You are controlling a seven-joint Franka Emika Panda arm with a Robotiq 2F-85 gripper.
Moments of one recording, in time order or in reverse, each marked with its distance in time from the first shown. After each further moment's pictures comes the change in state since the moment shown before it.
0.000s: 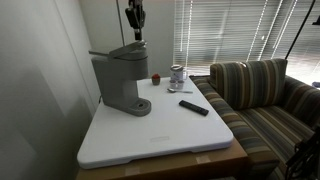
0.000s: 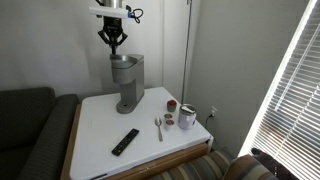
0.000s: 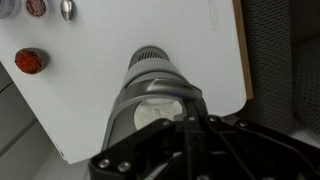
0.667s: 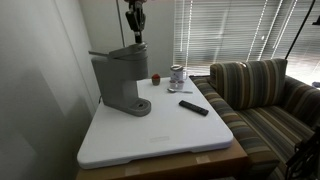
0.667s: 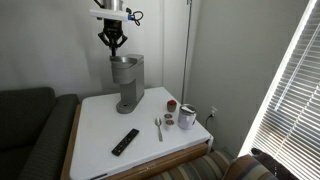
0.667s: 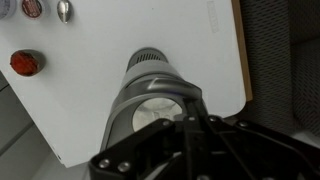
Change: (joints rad) arm 0.000 0.009 0.001 -0.004 0.005 0.002 0.000
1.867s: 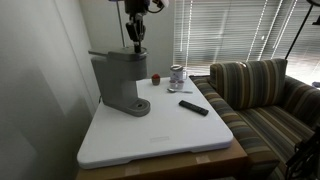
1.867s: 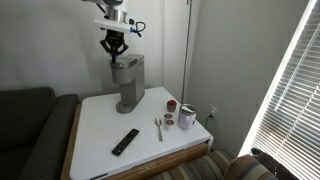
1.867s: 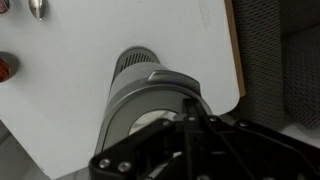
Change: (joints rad) arm -0.012 0.114 0.008 0.117 0.068 -0.021 0.002
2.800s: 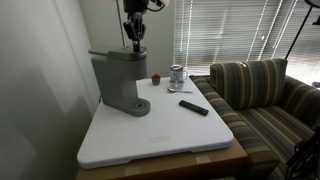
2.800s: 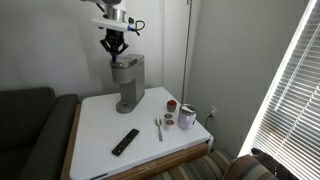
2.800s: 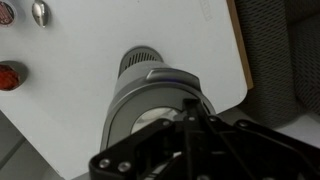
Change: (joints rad) arm 0.012 0.009 -0.014 0.025 -0.006 0.005 0.083
